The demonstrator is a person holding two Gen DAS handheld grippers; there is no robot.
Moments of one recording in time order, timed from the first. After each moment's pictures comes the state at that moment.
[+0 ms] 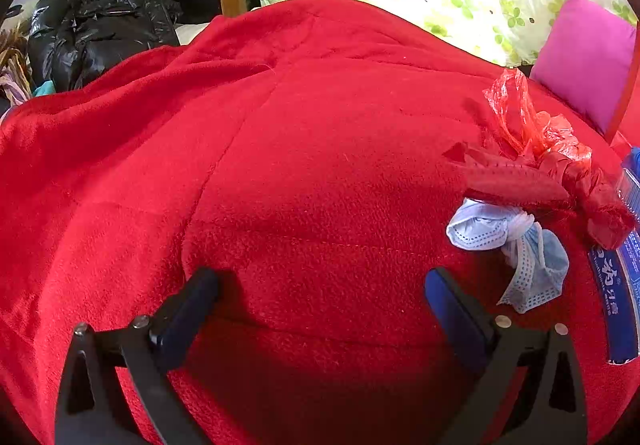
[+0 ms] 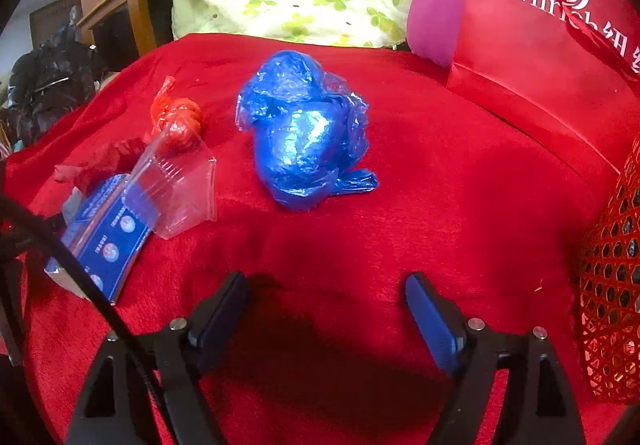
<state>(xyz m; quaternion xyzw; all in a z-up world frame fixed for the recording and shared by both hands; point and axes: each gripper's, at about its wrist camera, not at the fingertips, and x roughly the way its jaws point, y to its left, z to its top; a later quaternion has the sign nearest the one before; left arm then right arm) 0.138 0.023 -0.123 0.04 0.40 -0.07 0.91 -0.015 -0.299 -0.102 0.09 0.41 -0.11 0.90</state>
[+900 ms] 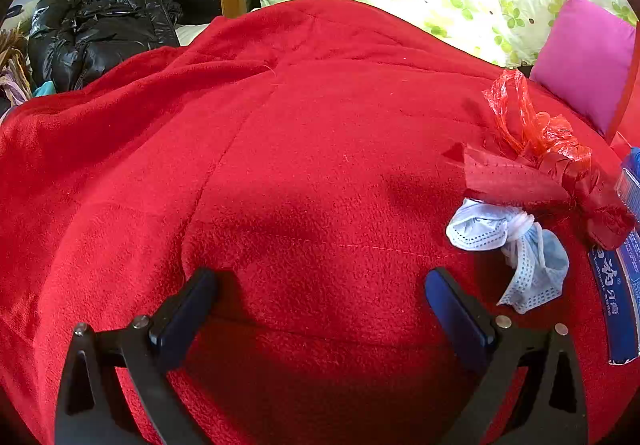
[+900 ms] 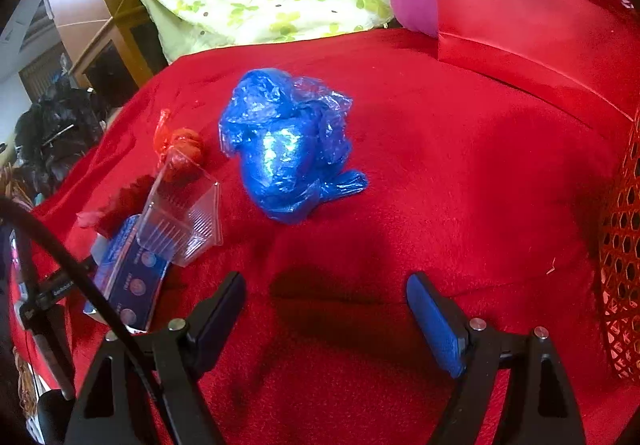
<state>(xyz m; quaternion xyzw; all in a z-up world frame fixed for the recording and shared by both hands) 0.138 0.024 -0.124 0.04 0.40 -0.07 0.91 -0.010 -0.322 -0.098 0.18 0.42 -0.08 0.89</state>
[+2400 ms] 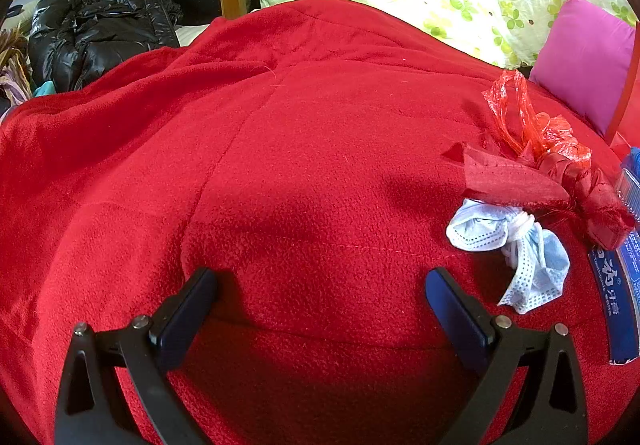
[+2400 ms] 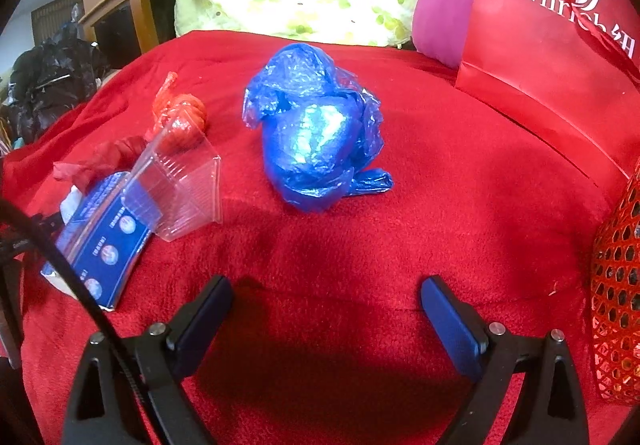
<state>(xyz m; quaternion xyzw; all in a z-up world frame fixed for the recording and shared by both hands) 0.139 0.022 -0.125 0.04 0.40 -0.07 0.91 -0.007 -0.290 -0.105 0.08 0.41 -0.11 0.90</state>
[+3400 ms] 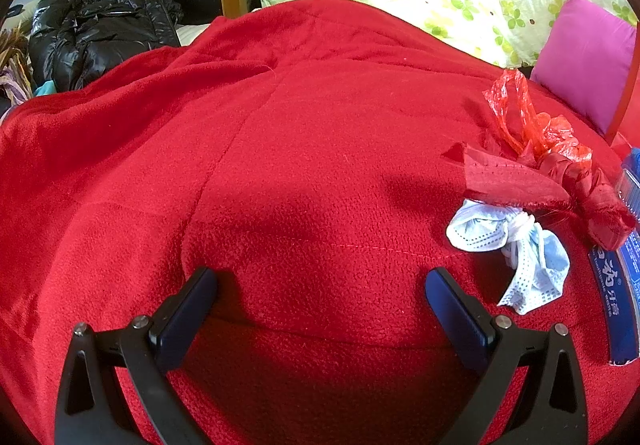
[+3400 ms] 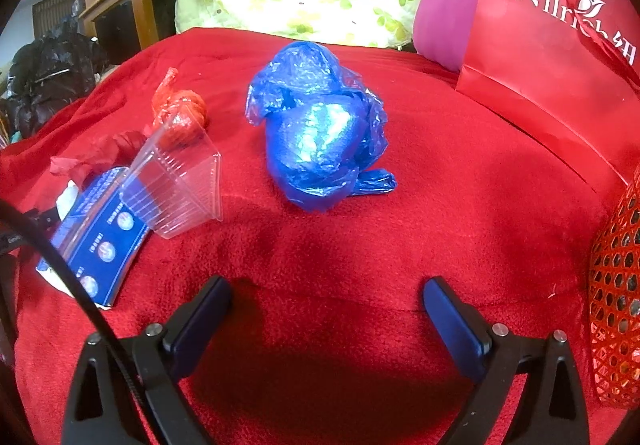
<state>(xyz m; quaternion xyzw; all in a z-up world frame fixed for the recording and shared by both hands) 0.139 0.022 -0.128 0.04 0.39 -0.07 0.92 -0.007 -0.287 -0.106 0.07 0.41 -0.11 0.90</state>
